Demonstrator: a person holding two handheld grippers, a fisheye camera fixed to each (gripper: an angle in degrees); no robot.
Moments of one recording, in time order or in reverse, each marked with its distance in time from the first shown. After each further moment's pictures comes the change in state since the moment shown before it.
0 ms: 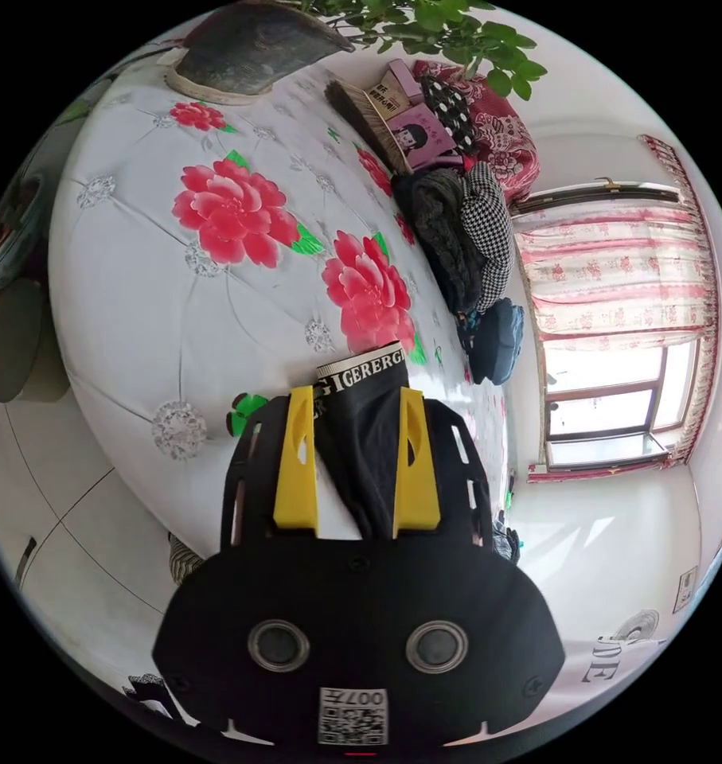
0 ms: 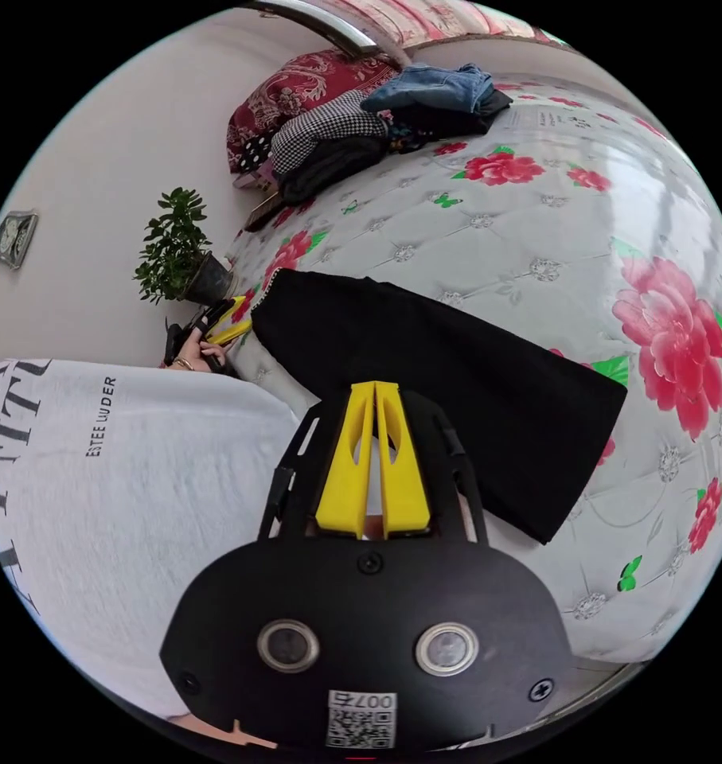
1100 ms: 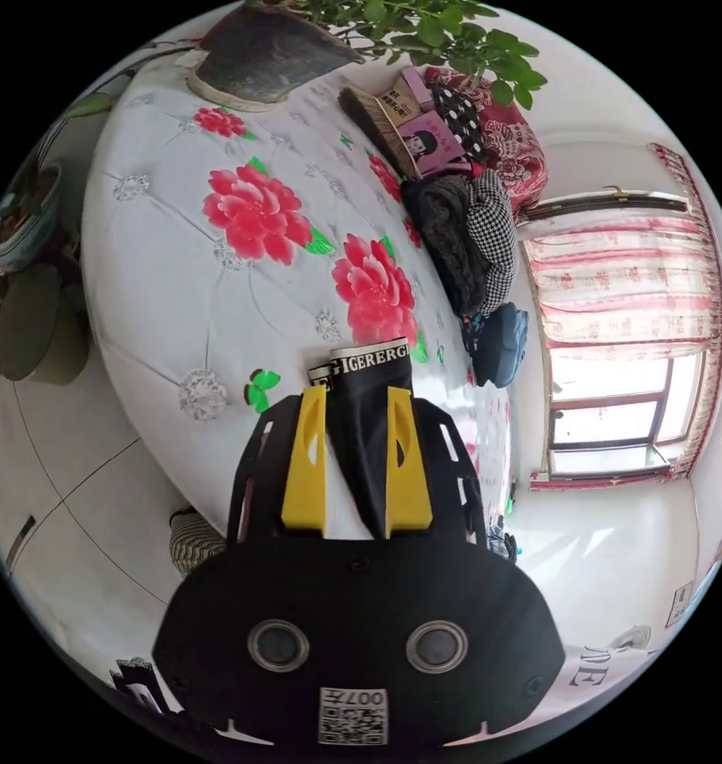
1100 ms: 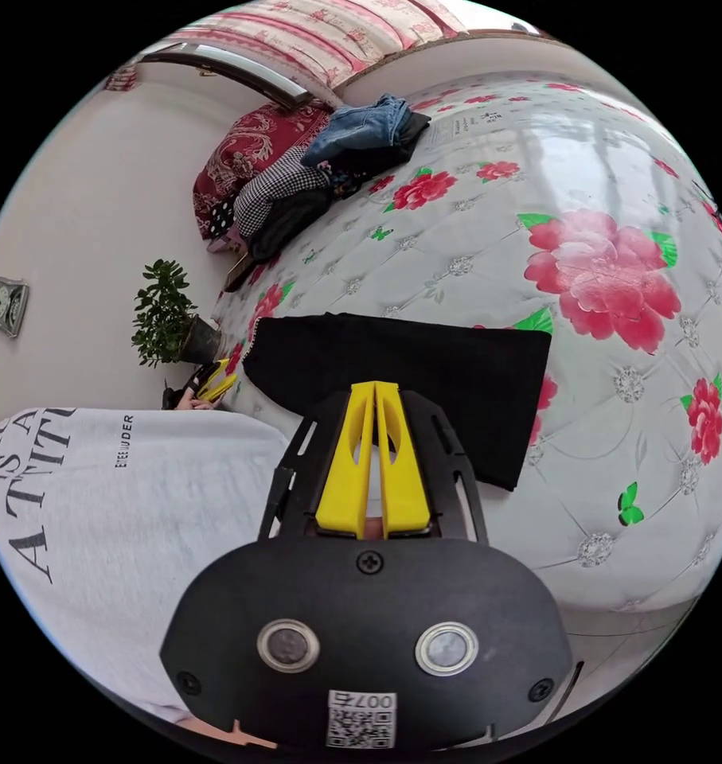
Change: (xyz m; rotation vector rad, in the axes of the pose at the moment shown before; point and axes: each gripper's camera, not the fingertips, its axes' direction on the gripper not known) left arm 0.015 -0.012 -0.011 0.009 -0.012 -0.051; right arm 0.117 0.059 -0.032 0.152 -0.010 0.184
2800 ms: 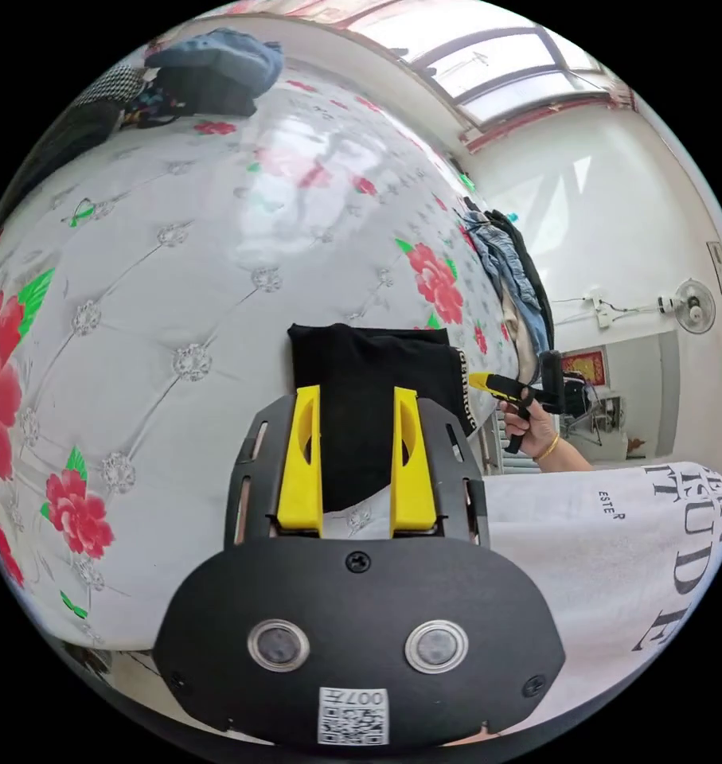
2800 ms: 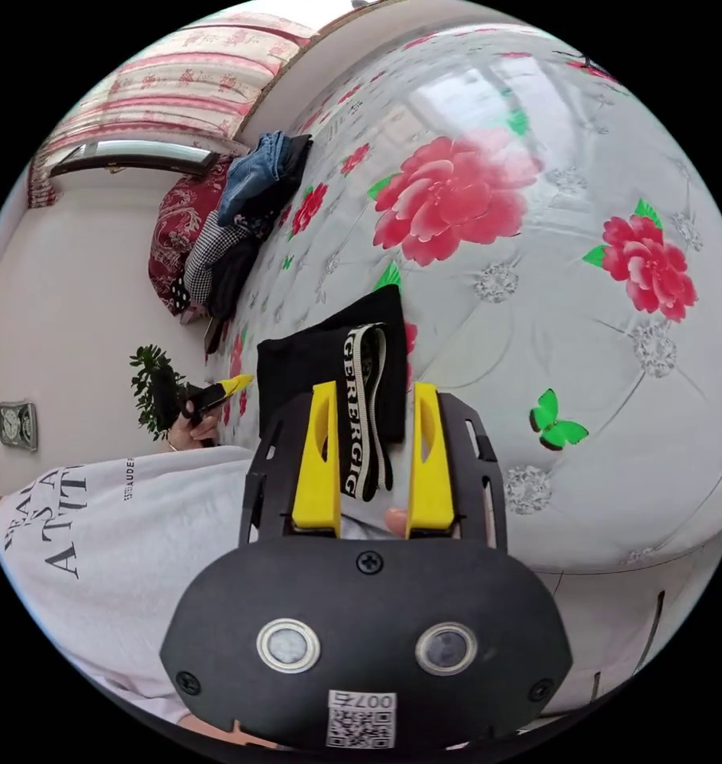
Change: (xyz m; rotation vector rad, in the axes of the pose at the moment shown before) left arm 0.285 0.098 0.198 -0.843 0.011 0.904; right arm 0.246 0.093 0.074 0.038 -0.067 0.323
